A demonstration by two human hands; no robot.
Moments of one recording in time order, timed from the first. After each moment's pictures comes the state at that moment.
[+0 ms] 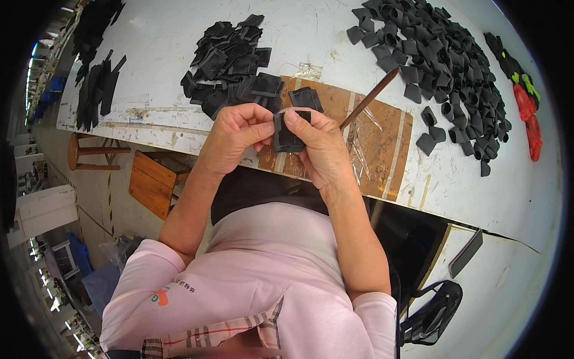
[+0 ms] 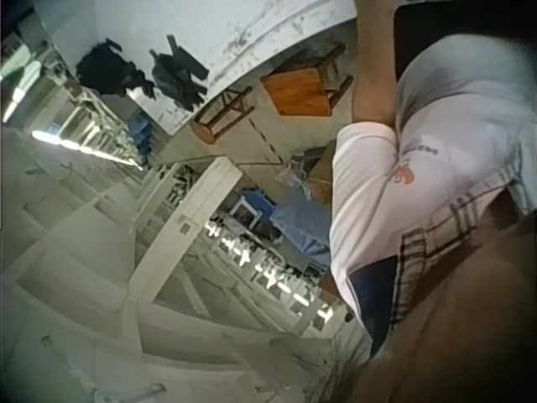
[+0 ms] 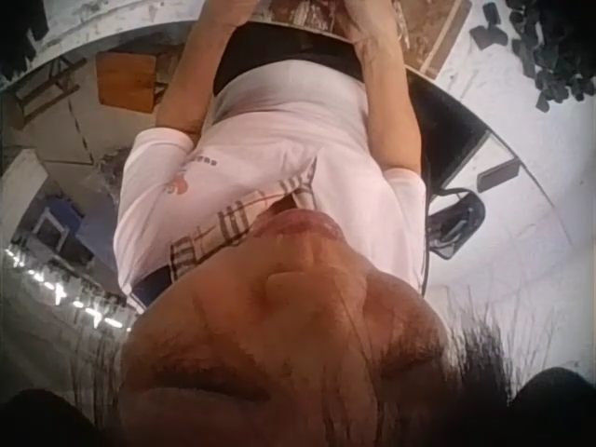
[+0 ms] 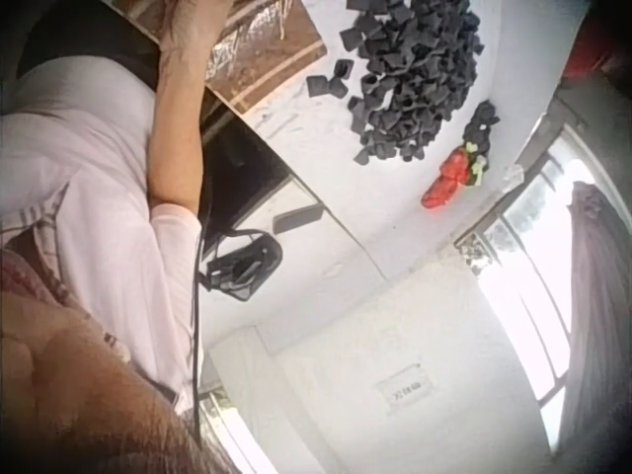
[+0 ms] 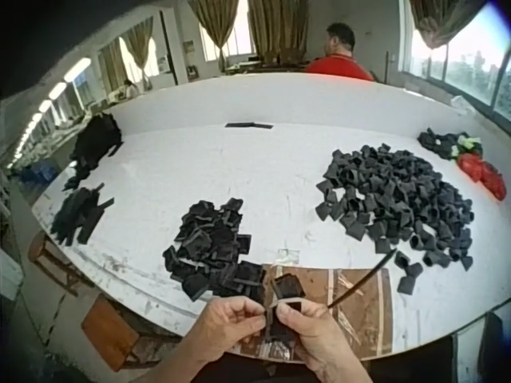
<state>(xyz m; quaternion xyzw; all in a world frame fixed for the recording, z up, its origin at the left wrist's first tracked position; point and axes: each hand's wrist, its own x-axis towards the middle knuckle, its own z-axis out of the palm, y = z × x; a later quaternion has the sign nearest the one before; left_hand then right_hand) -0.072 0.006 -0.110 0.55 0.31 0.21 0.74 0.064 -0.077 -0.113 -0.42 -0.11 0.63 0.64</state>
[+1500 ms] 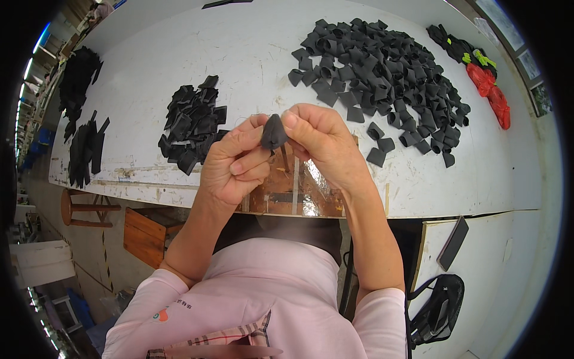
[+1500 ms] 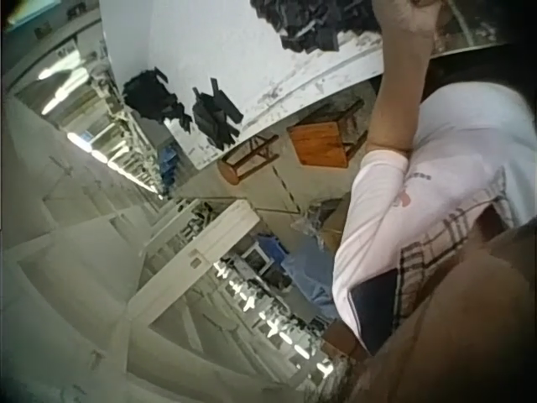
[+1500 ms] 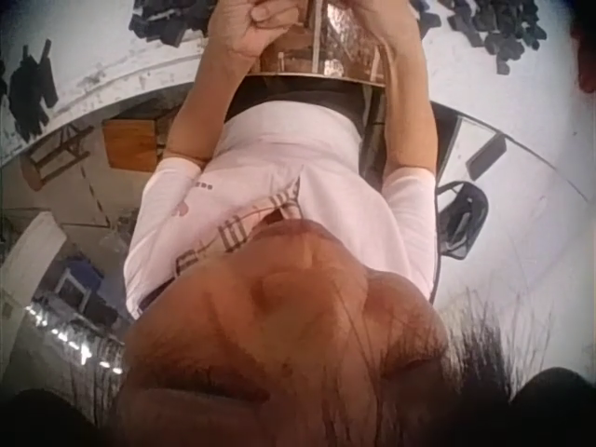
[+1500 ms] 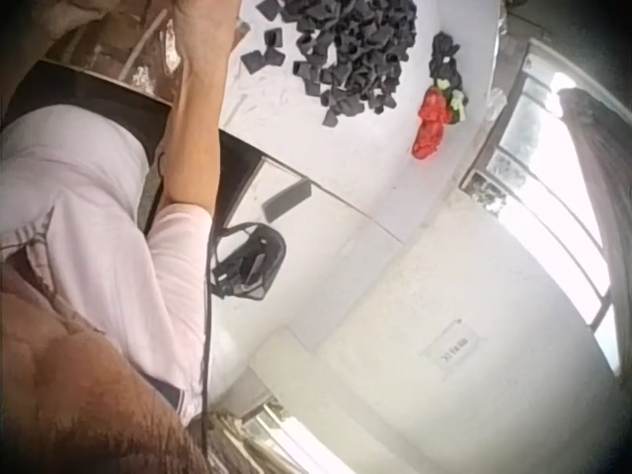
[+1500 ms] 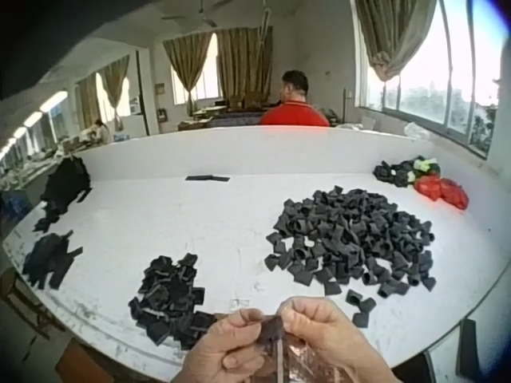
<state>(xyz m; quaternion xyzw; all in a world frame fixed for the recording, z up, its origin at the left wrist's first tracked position) 0.006 -0.009 -0.052 0.14 0.09 0.16 0.97 0.144 -0.091 -0.042 -0.44 -0.37 0.50 0.64</state>
